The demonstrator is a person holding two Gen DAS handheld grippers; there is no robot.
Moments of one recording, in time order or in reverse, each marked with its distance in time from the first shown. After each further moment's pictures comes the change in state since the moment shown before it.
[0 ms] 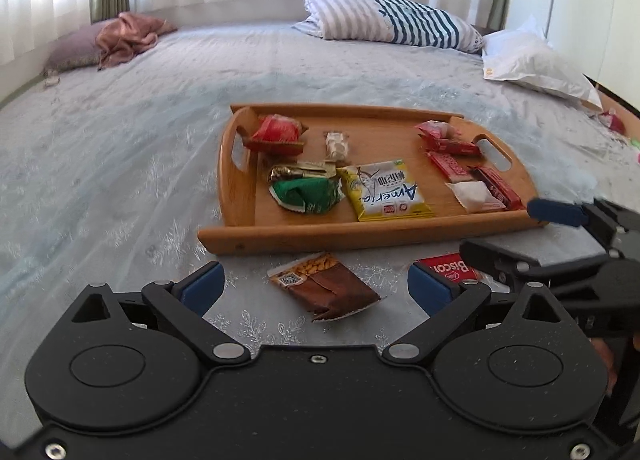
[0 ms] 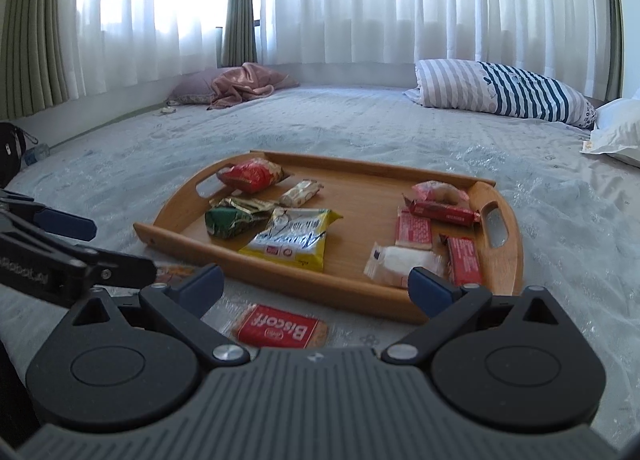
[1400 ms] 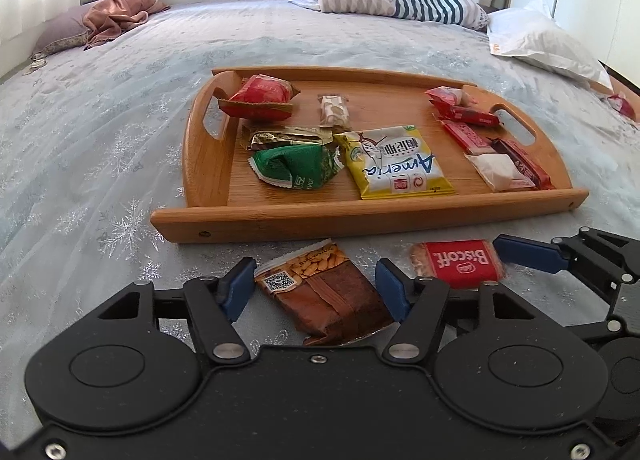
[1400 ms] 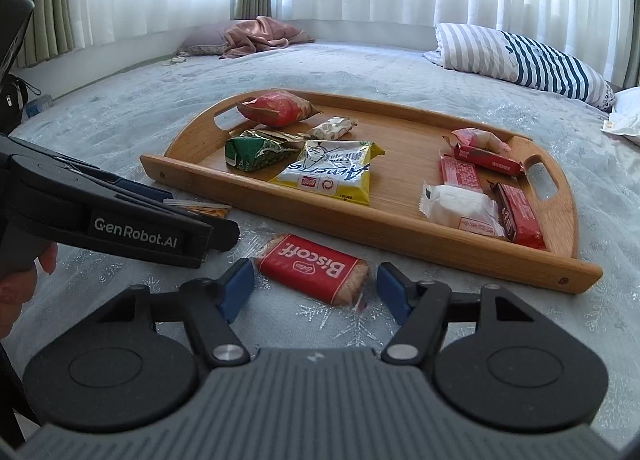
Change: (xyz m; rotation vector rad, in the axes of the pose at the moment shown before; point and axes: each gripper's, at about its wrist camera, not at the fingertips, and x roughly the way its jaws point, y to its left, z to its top) left arm 0.062 -0.008 -0.005 0.013 0.061 -0.001; right arm 0.033 0.028 -0.023 -0.043 0.111 0.039
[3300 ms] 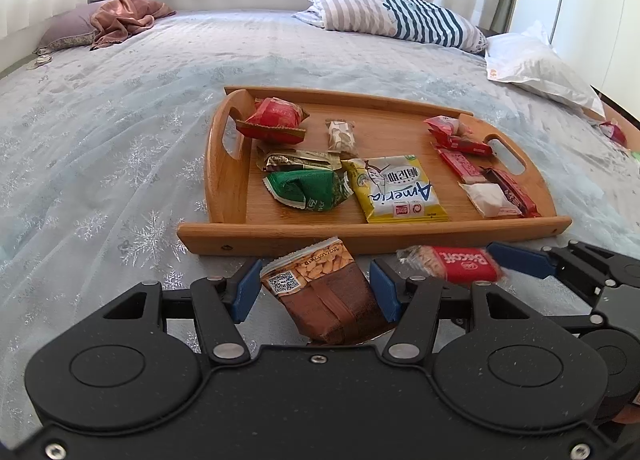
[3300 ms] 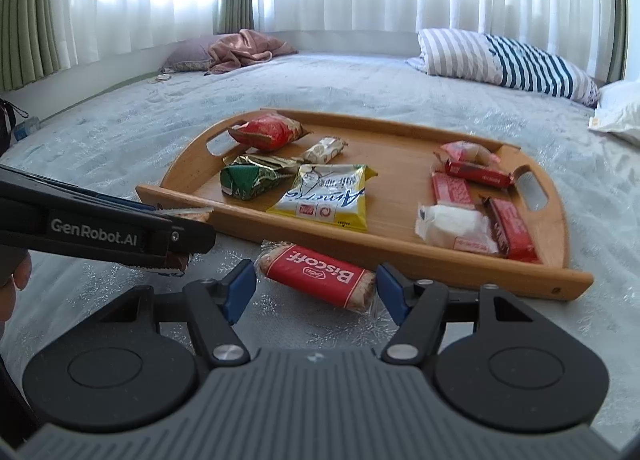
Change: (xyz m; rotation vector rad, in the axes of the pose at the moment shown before) left arm -0.025 0.017 0.005 -0.046 -0.043 -0.033; right arm -0.008 0.007 0.014 0.039 -0.037 -0.050
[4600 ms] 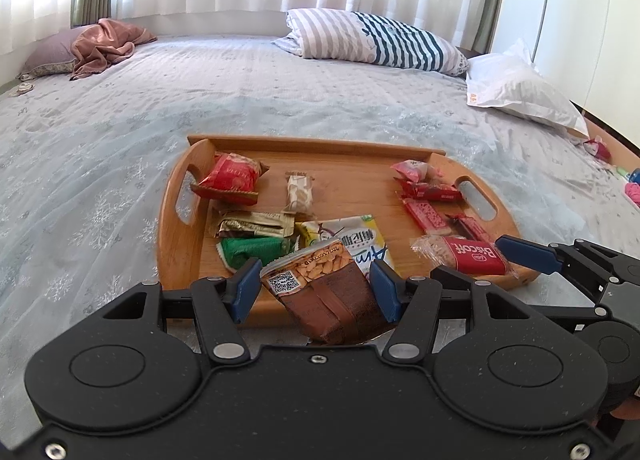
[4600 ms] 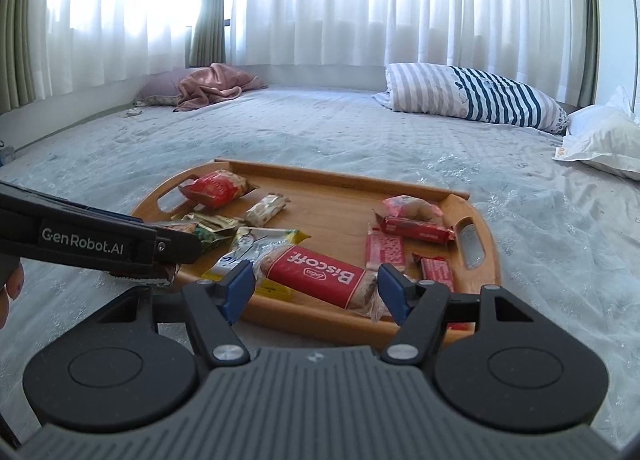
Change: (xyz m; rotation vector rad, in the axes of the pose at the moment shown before) left arm 0.003 -0.030 0.041 0.021 -0.075 -0.047; right arm -0.014 -0.042 0.031 0.021 -0.090 -0.082
